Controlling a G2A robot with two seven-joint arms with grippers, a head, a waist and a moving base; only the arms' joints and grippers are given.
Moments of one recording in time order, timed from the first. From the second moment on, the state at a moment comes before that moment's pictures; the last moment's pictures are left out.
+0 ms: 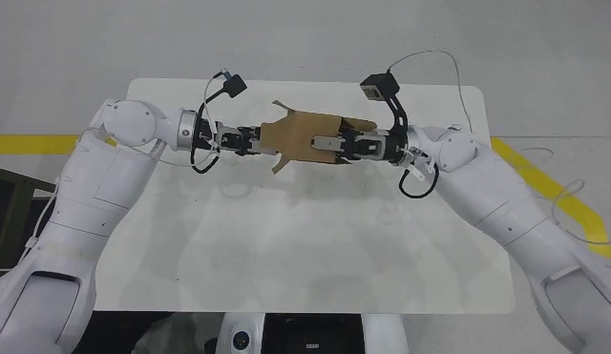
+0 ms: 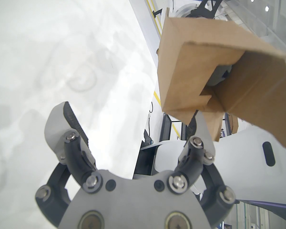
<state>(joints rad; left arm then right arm) 0.61 -0.99 -0.99 -1.23 -0.30 -0.44 -1.33 -0.50 -1.07 0.56 -1.17 0.78 -0.86 0.96</state>
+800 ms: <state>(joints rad) 0.62 -0.98 -0.99 -1.24 -0.31 -0.44 -1.33 -0.50 -1.11 0.56 -1.12 0.71 -0.86 0.96</state>
